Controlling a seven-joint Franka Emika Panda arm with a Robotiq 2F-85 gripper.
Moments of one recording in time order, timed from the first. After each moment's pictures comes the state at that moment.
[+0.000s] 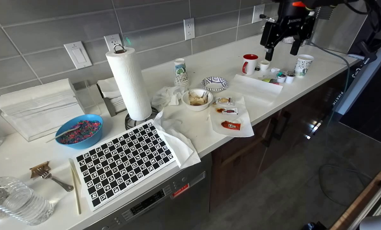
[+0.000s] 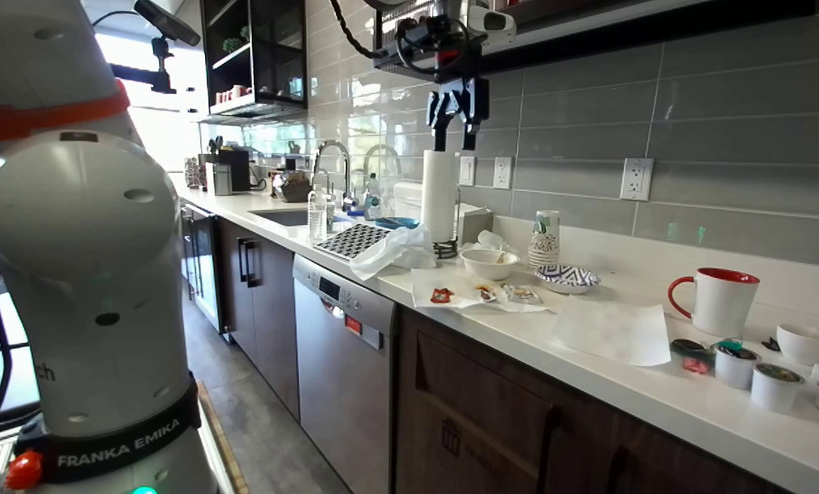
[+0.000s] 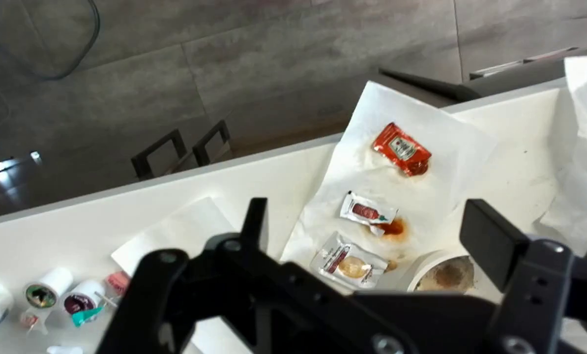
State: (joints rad) arm -0.01 -0.32 0.05 -2.08 -0.01 1.77 0.26
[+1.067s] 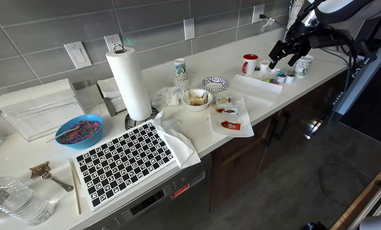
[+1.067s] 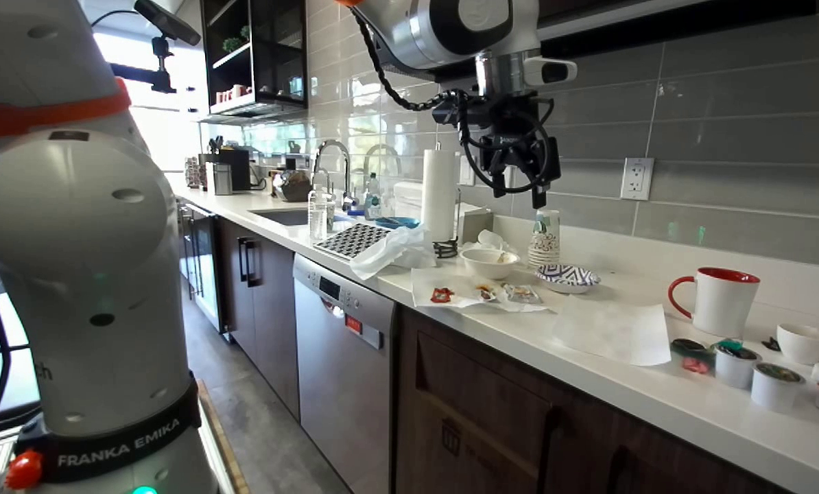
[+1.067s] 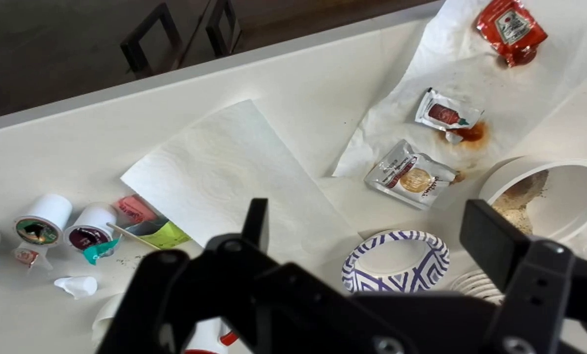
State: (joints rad) arm -0.05 -0.32 -0.11 -2.38 0.03 2.37 0.02
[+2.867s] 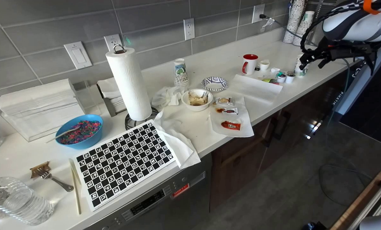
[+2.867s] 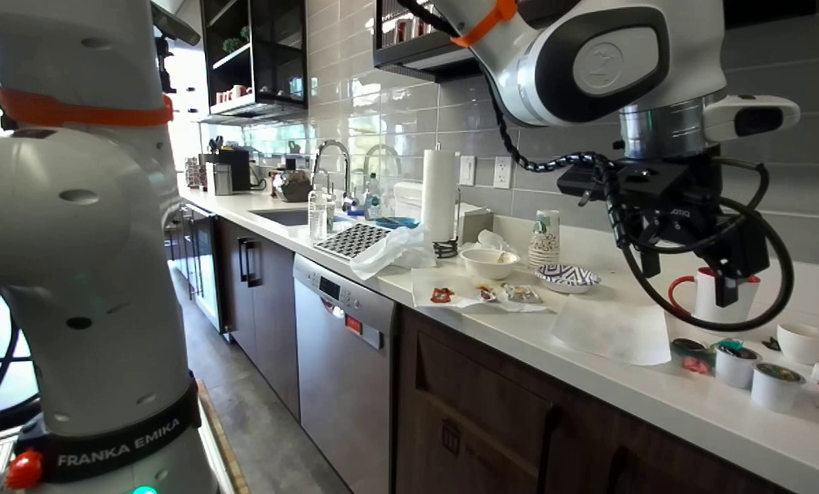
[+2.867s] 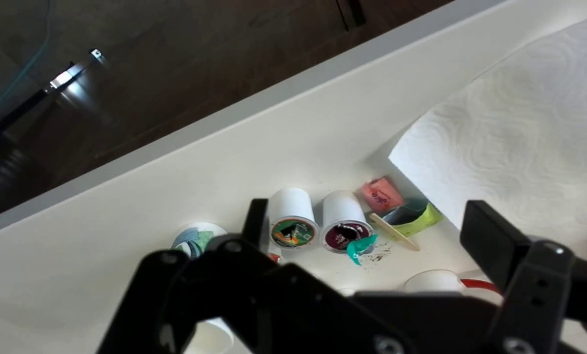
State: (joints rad) arm -0.24 -0.01 -0.32 -2.28 0.11 2.63 -0.24
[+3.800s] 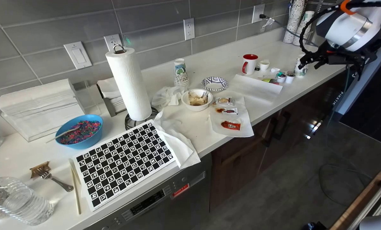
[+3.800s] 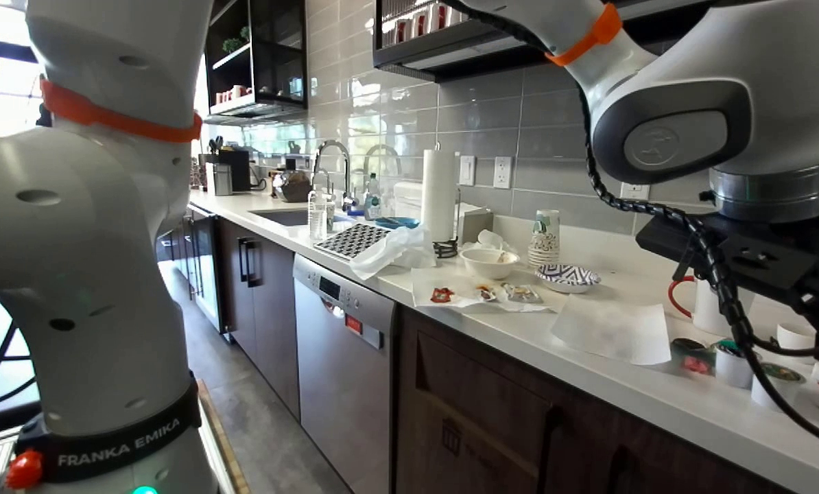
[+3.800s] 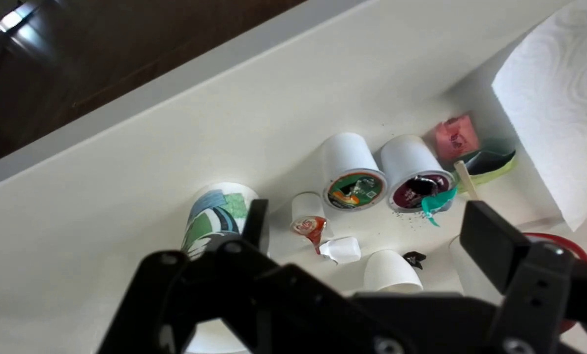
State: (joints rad) arm -0.39 0.25 -0.25 -2.07 0.62 2.72 -0.72
